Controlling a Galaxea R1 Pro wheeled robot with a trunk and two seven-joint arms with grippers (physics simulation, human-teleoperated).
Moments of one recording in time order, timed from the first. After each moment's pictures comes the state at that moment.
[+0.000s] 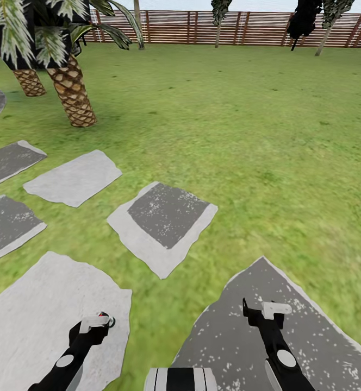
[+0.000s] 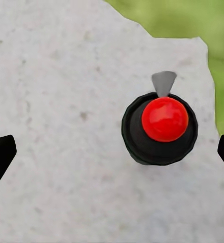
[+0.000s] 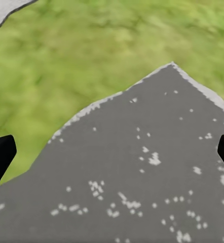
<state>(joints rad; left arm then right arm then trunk) -0.45 0.08 0.19 -0.43 -0.13 -0.23 0.00 -0.25 -0.02 -0.01 -0.96 0.01 -0.15 -0.15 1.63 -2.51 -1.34</state>
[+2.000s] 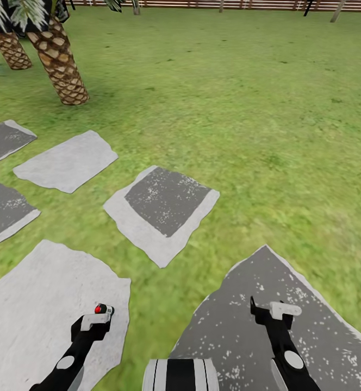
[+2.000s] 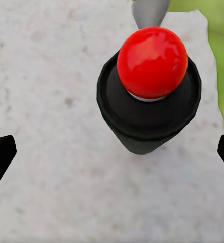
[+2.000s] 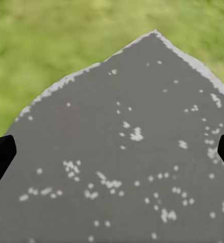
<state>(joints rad) -0.44 0.07 0.18 -0.43 -0.14 -0.33 0.00 -0.25 -0.03 -0.08 -0.96 0.00 -0.19 -0.15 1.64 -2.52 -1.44</state>
